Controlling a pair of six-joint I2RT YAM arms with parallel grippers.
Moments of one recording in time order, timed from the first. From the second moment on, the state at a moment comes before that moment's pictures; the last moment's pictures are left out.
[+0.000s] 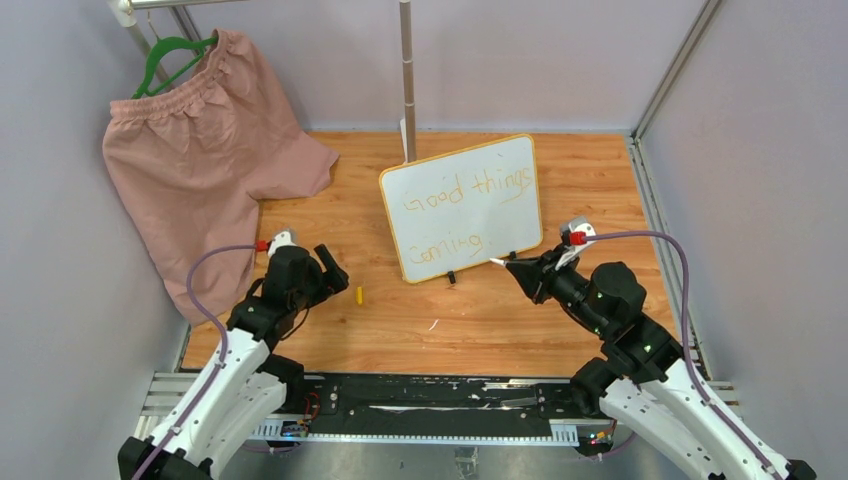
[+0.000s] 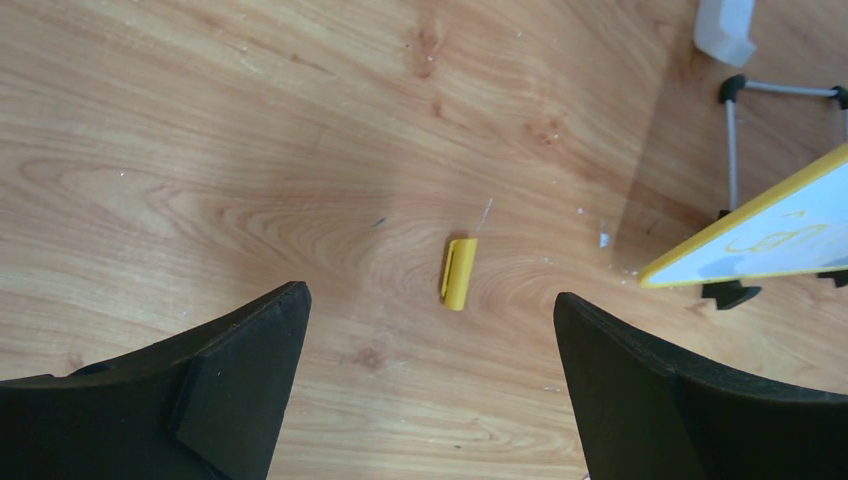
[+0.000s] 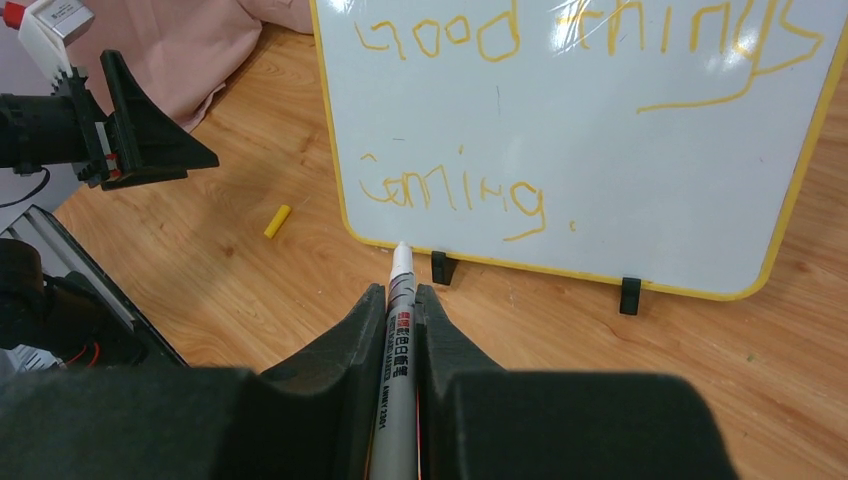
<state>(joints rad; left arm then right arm) -0.31 0.66 0.49 -0.53 -0.19 -0.72 0.67 0.46 0.61 -0.29 -0.02 0.25</state>
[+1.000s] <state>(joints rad) -0.52 1.28 0.76 -0.63 -0.31 -0.55 0.67 0.53 0.59 -0.28 -0.02 0.24</state>
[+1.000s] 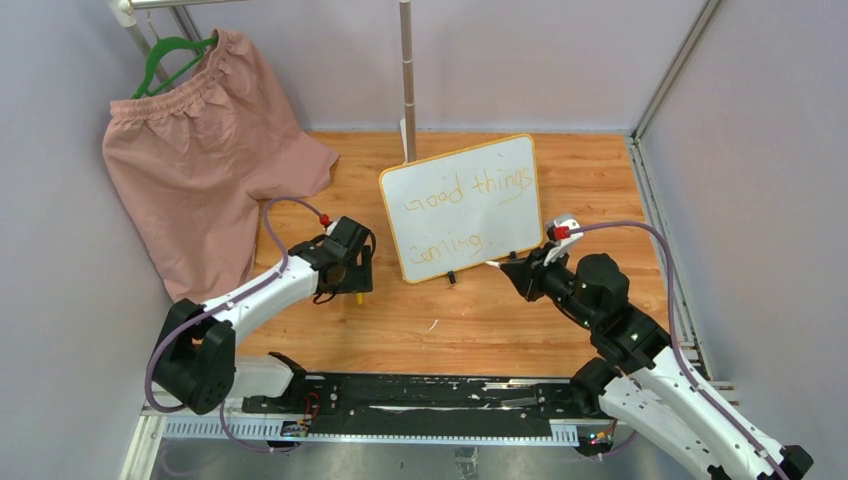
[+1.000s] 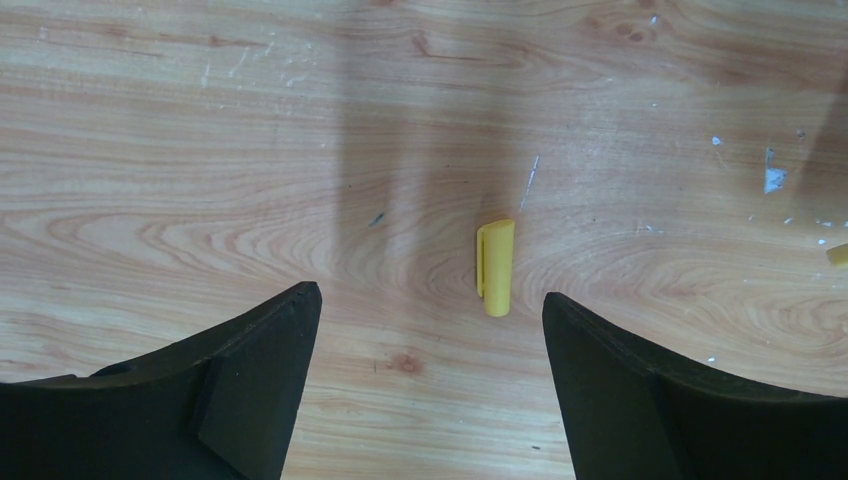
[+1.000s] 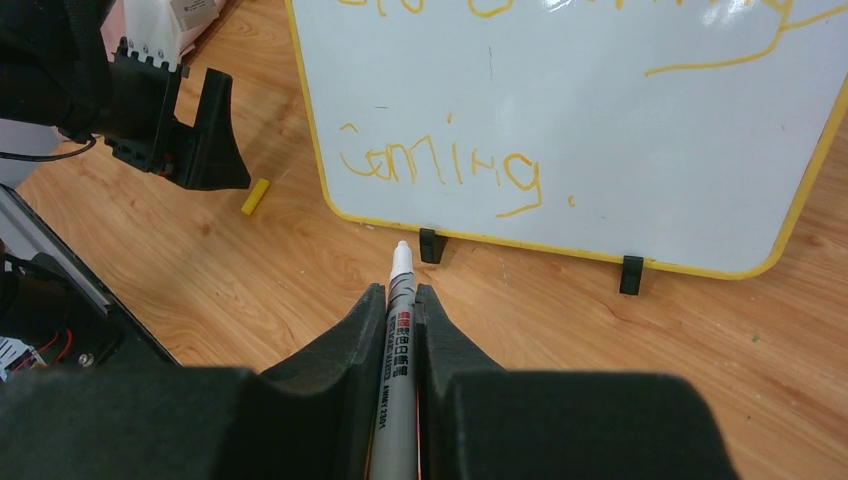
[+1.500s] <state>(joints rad) -0.48 1.32 0.76 -0.58 -0.23 -0.53 0.67 0.57 0.67 -0.29 -0.01 0.24</state>
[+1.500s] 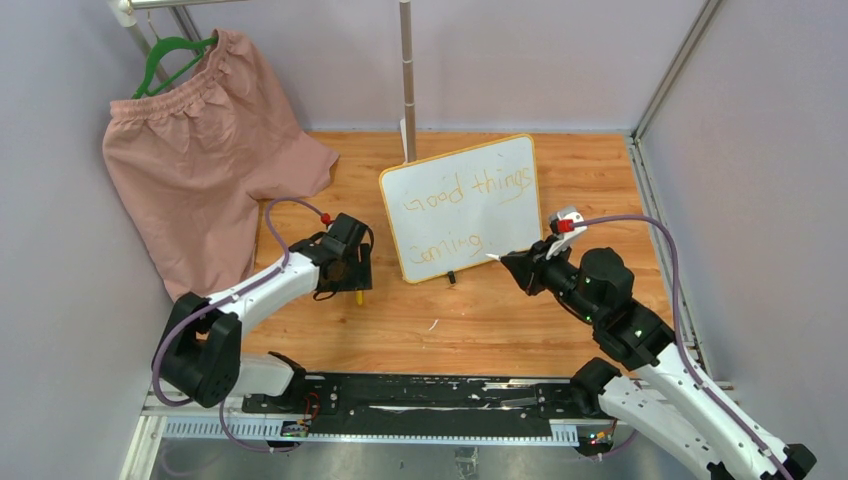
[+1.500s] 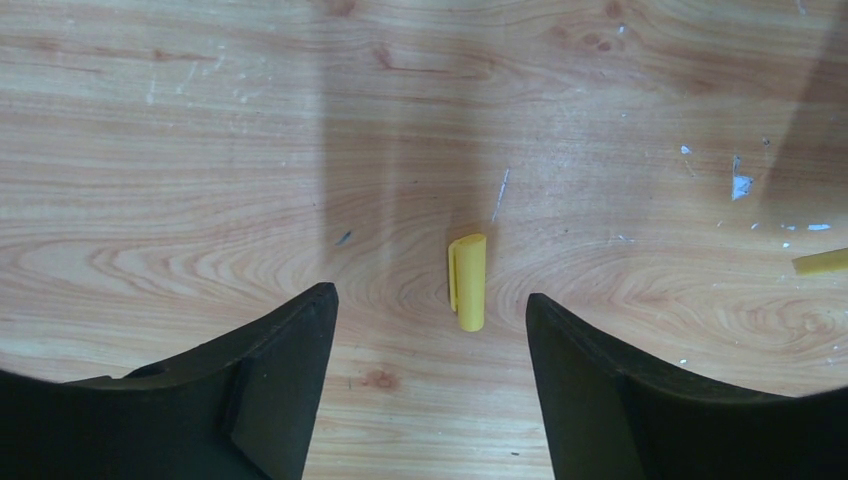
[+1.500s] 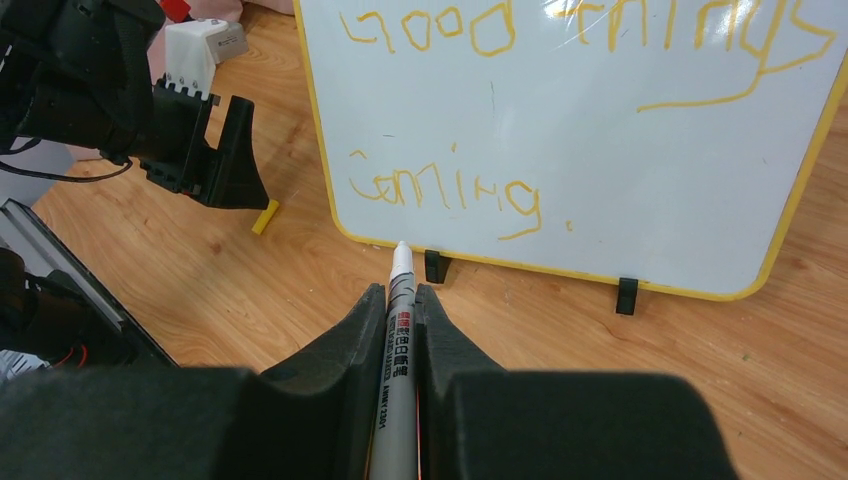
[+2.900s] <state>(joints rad) -0.48 1.53 0.82 -0.56 -0.19 -0.55 0.67 0.48 0.60 -0.27 -0.03 0.25</state>
